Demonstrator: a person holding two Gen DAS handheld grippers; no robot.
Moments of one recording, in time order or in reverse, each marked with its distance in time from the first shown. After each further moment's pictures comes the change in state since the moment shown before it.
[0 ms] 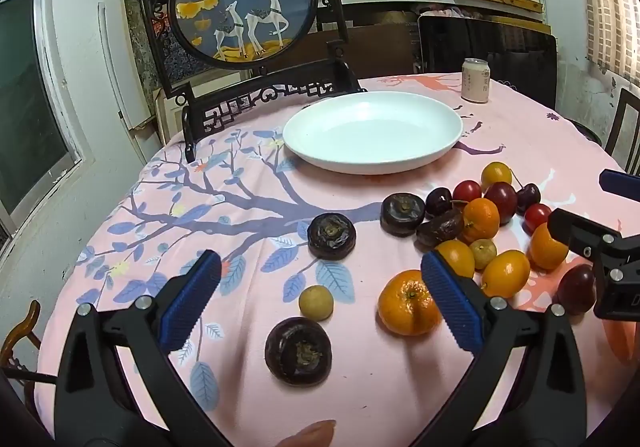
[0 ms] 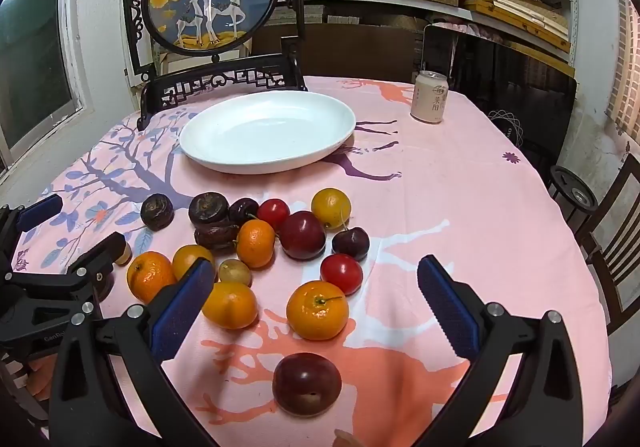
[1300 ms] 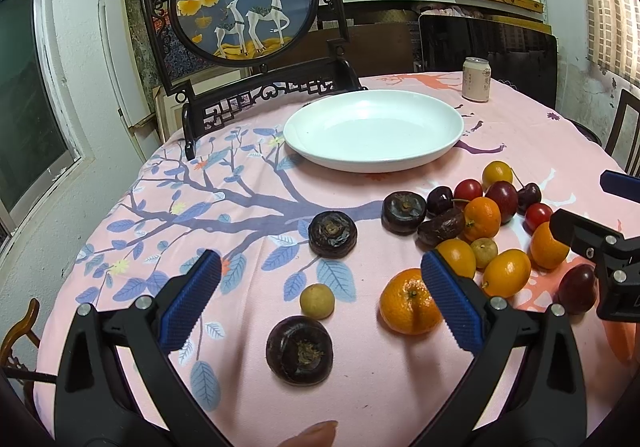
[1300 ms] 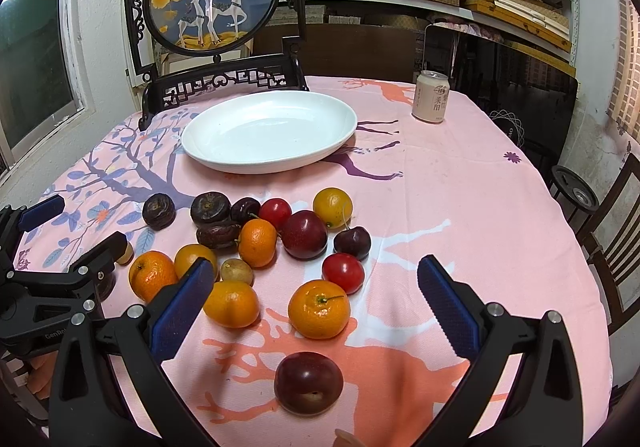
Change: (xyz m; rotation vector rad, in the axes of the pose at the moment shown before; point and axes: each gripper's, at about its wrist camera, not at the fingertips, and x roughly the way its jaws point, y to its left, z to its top) left arm 0.003 0.002 -0.001 0.006 0.005 0.003; right arm 0.000 -0.001 -0.001 0.000 0.001 0.003
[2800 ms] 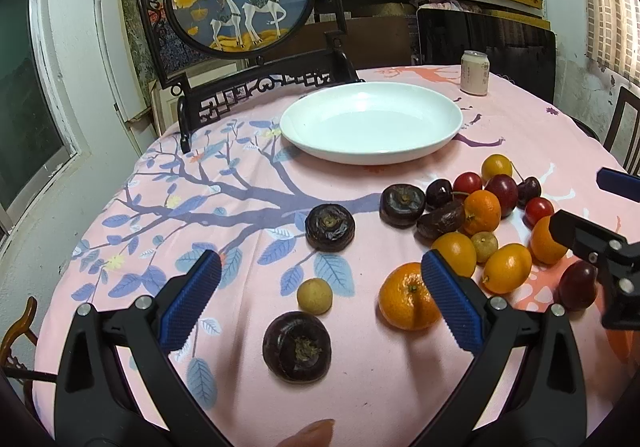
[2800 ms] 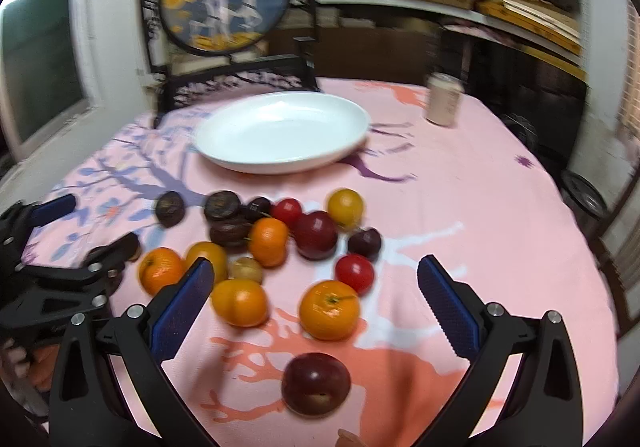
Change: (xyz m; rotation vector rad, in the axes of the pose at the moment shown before) left arm 0.007 -0.004 -0.008 -0.002 0.027 -0.018; right arm 0.001 0.000 -0.005 -0.033 -0.042 0.091
